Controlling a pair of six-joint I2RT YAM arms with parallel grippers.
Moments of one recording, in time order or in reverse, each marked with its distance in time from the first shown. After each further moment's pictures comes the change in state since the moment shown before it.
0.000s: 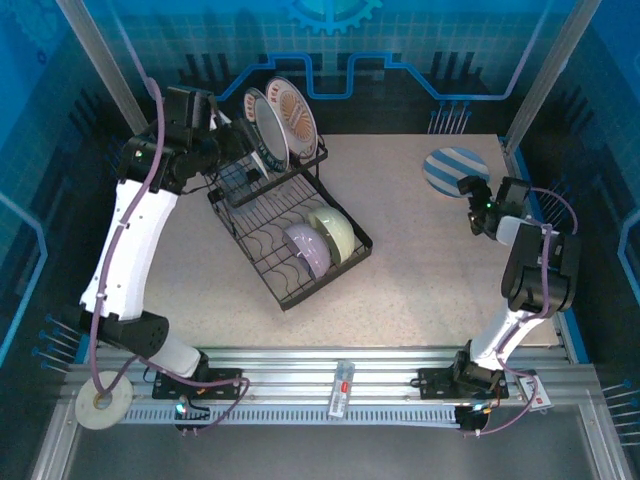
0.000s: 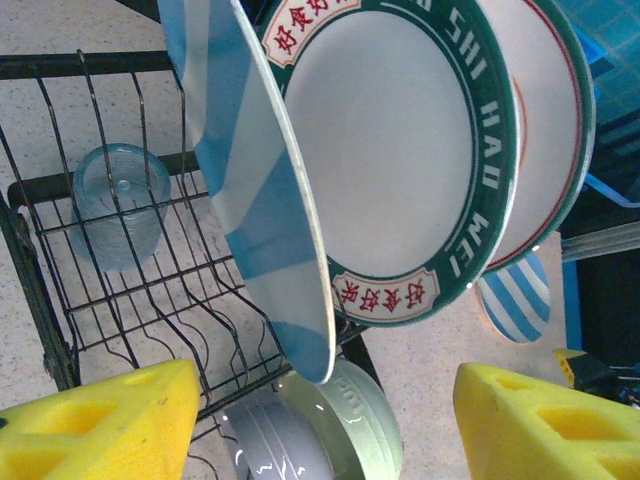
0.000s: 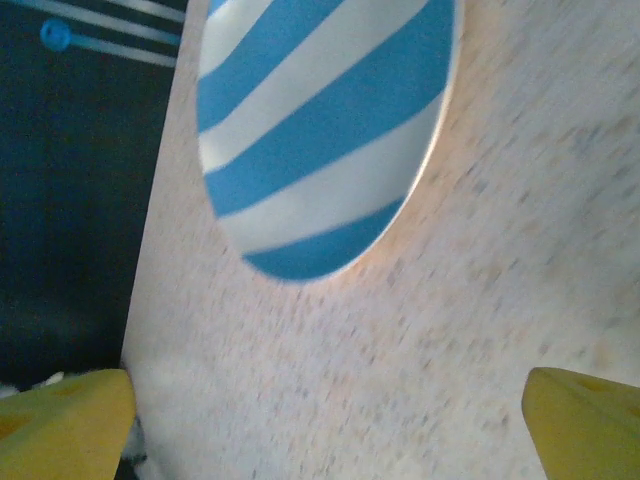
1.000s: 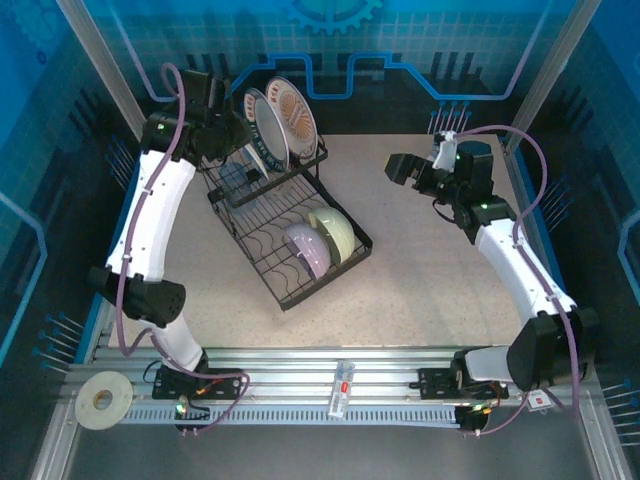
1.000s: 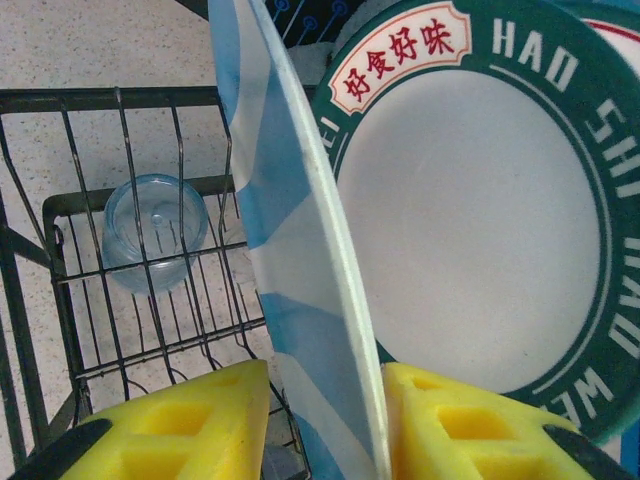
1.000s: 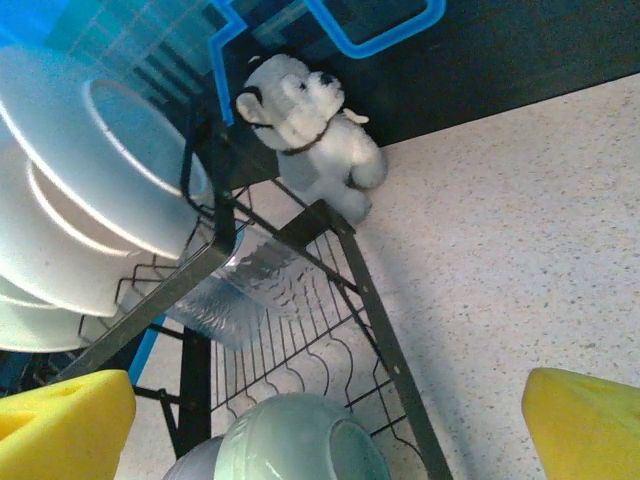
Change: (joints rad) left arm 0.034 0.206 0.166 -0.050 -0.069 -0.047; right arm 0.452 -0.471 0.178 -0.357 -0.048 -0.428
